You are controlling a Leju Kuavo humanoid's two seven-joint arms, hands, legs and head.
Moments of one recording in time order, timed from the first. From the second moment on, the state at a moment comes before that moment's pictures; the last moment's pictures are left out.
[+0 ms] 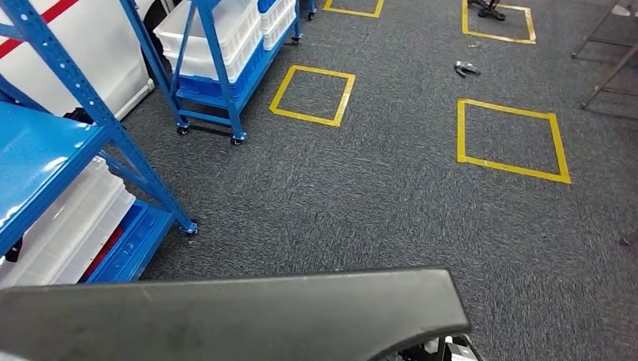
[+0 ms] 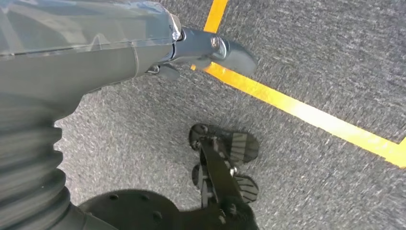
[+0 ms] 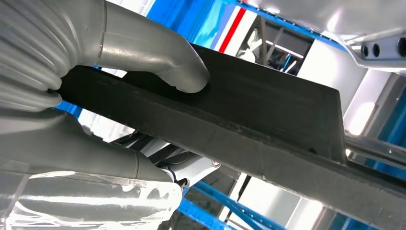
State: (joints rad) left arm -0.06 -0.02 1.09 -0.23 -0.78 0.02 -0.20; right arm -0.14 -0.13 0.57 -1.78 0.15 0.47 -0.70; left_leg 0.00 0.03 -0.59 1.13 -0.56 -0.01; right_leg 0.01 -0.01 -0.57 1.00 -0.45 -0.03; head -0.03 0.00
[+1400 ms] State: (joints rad) left arm -0.06 -0.02 1.12 -0.23 -0.82 0.01 -0.19; right arm -0.13 -0.13 0.56 -1.76 0.16 0.52 -0.69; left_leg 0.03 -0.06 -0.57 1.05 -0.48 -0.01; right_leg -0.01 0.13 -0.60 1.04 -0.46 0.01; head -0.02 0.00
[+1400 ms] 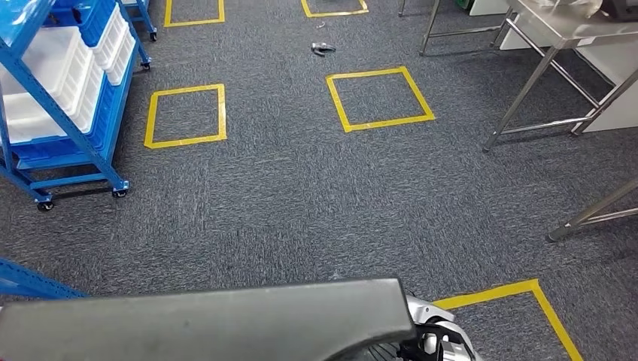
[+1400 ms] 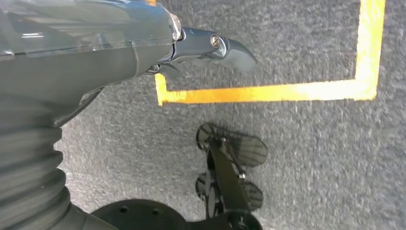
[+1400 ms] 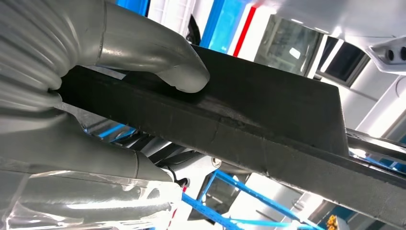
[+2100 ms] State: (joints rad) left arm -0.07 -0.03 1.12 -0.23 -0.83 0.02 -0.18; right arm -0.16 -0.11 0.55 -1.76 0.13 0.54 -0.69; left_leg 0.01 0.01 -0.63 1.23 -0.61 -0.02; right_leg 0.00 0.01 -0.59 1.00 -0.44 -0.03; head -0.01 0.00
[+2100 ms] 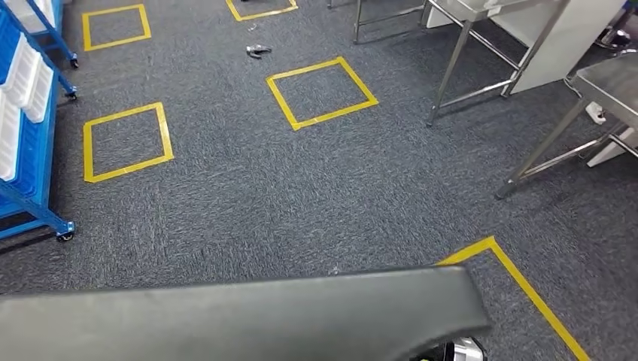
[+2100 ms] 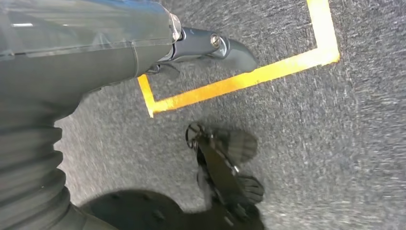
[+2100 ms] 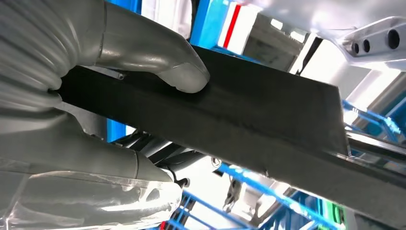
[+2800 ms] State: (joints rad) left arm -0.07 -0.04 1.12 -0.23 -0.82 0.03 -0.18; right arm -0.16 -0.11 0.55 -1.76 0.12 0.56 -0.69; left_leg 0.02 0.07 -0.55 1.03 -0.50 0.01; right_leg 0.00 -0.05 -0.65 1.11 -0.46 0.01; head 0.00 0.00
